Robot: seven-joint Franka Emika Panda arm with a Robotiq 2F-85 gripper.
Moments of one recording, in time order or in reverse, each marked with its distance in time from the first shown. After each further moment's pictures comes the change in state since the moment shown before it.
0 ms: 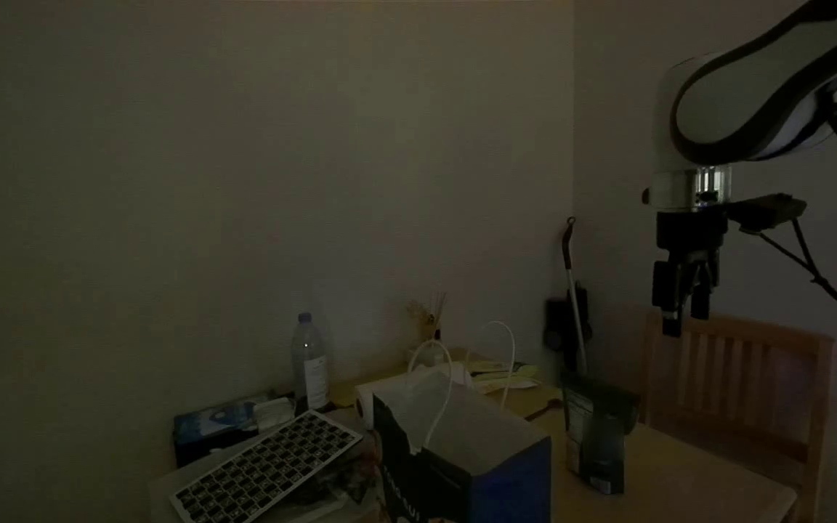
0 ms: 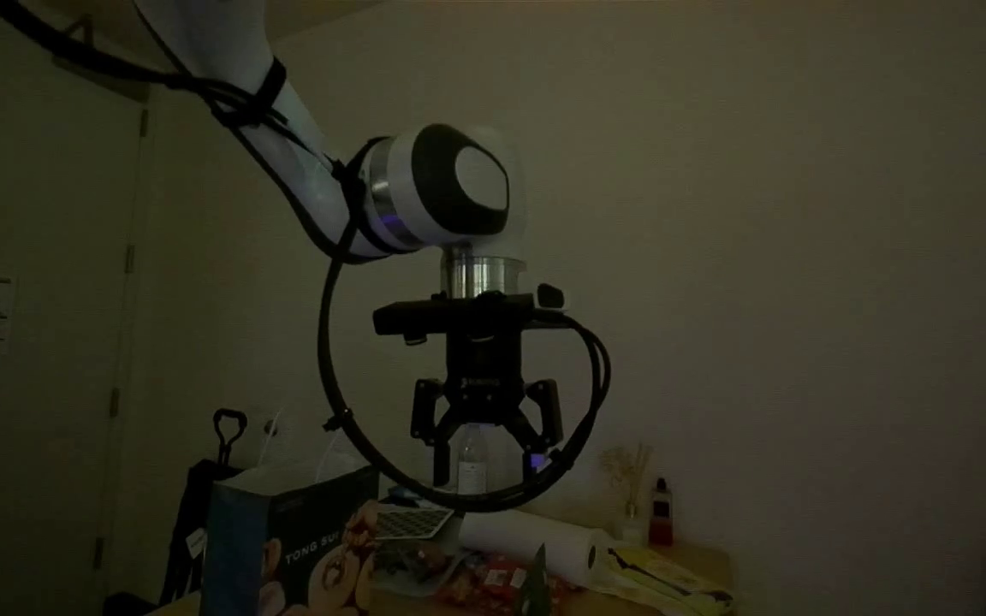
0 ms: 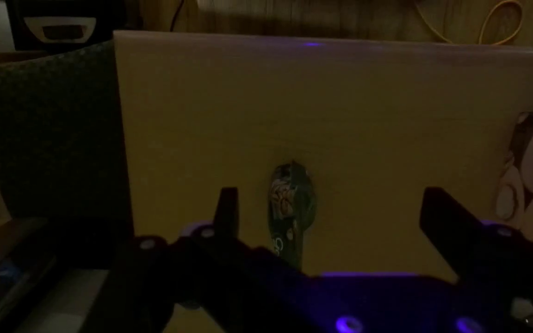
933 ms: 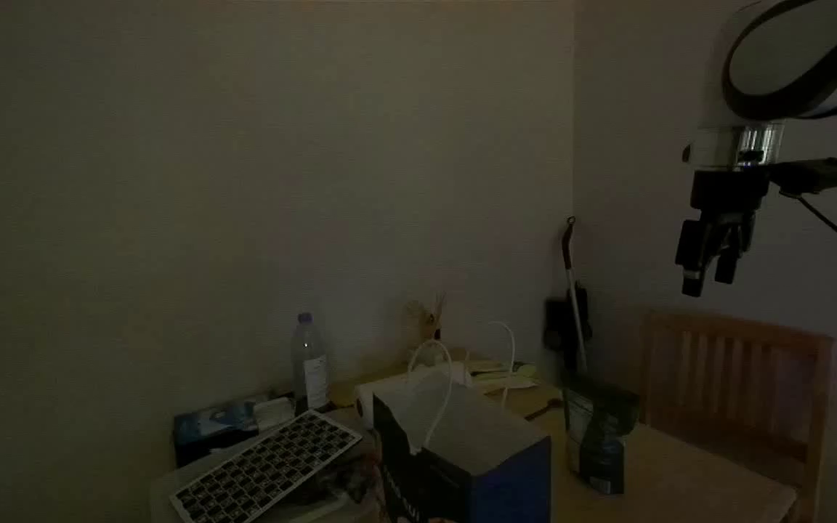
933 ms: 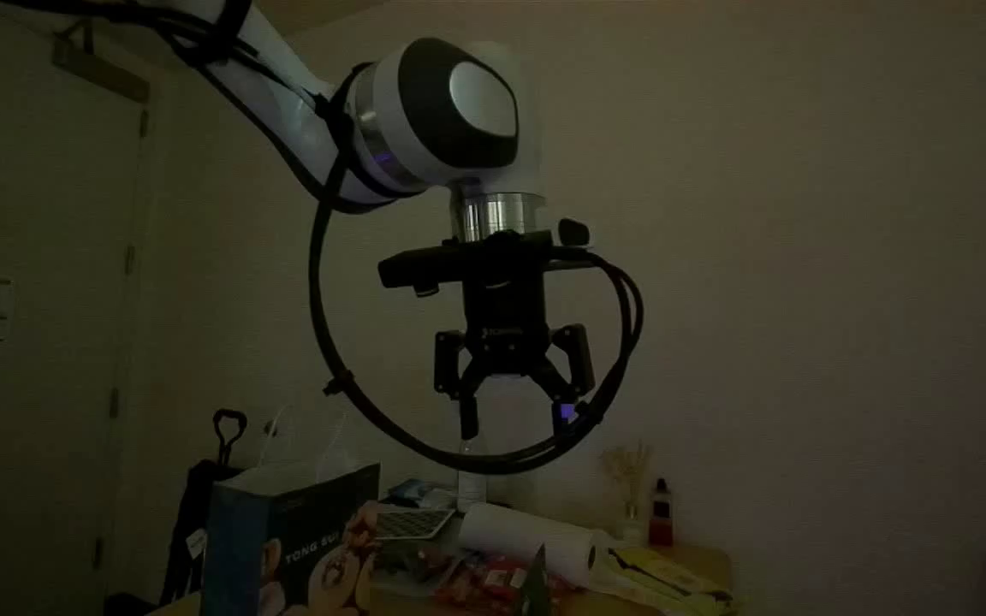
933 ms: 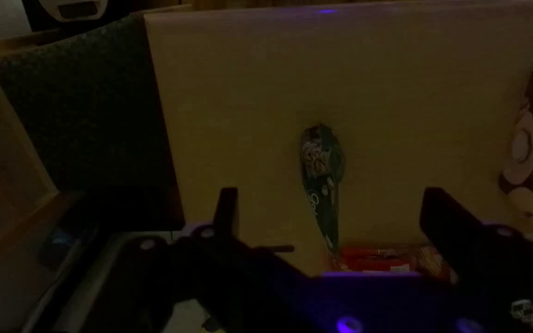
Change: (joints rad) arm -0.062 -0.158 -0.034 -0.018 -0.011 0.000 0.000
